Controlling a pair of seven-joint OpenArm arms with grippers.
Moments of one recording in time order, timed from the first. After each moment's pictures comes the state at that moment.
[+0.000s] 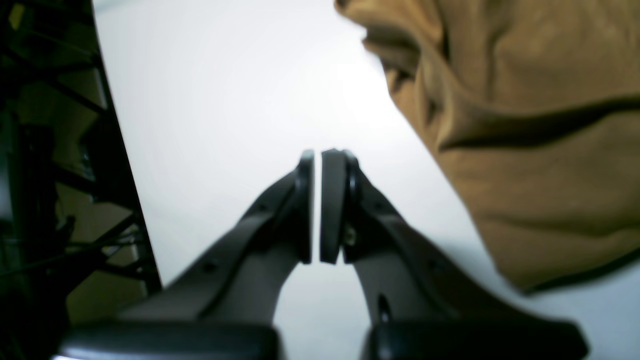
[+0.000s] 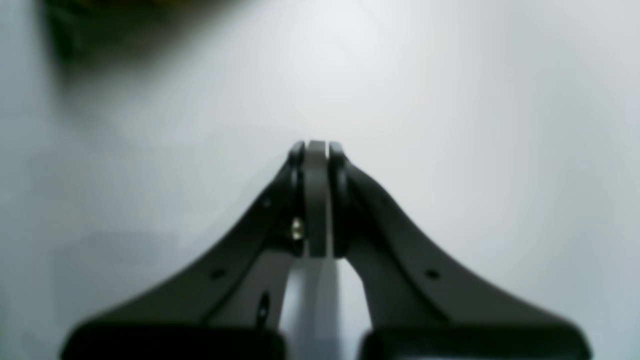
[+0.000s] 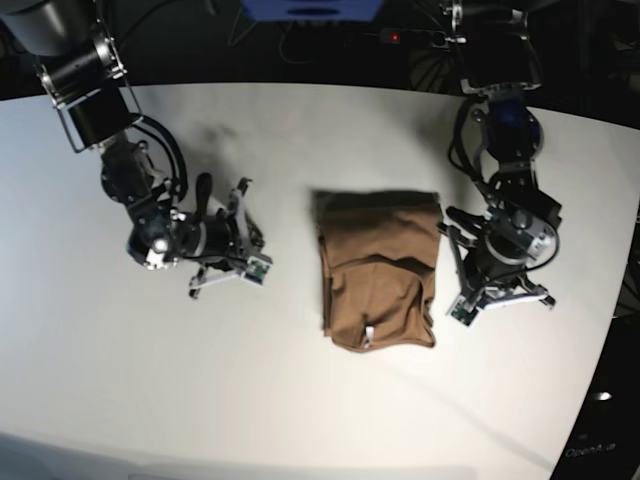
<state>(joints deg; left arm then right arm) -3.7 -1.8 -9.7 100.0 26.9 -37.0 44.3 13.6 19.4 -25.6 73.7 1.2 40.9 -34.5</state>
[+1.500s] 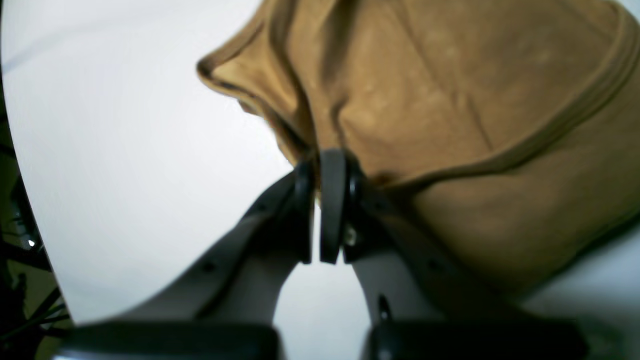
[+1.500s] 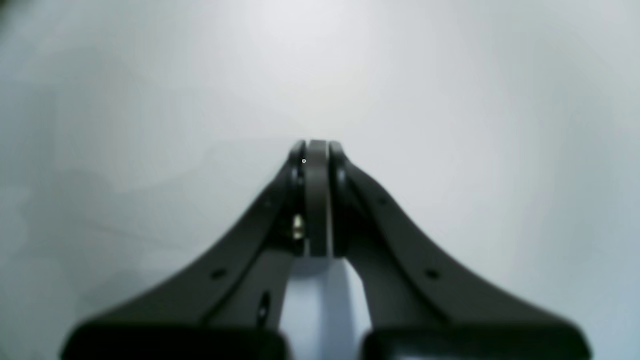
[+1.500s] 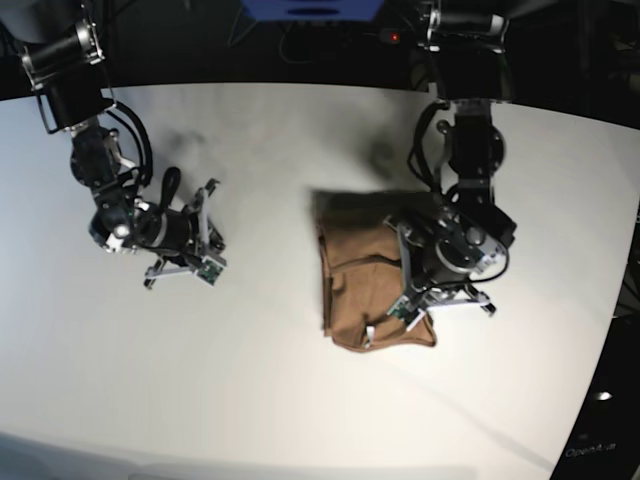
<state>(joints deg) -7.1 3.2 -4.4 91.3 26.9 -39.6 43.8 8.0 23.5 -20.0 74.5 1.5 38.8 -30.9</state>
